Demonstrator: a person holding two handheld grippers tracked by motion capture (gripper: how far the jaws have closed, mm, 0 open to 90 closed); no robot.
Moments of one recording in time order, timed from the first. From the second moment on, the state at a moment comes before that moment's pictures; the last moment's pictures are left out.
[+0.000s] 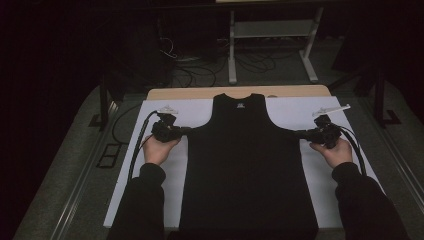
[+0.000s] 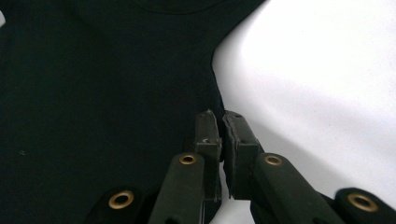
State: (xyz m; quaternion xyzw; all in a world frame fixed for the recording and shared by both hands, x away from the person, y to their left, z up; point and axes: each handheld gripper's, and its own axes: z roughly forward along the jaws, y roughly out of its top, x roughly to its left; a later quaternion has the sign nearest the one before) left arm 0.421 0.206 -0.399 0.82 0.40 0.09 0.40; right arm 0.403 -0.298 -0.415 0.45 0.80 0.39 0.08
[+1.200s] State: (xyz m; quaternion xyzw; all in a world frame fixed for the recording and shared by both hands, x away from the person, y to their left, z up) left arm 0.361 0.235 -0.397 0.78 0.40 0.07 0.48; right arm 0.347 -0.312 -0.391 0.46 0.75 0.46 0.08
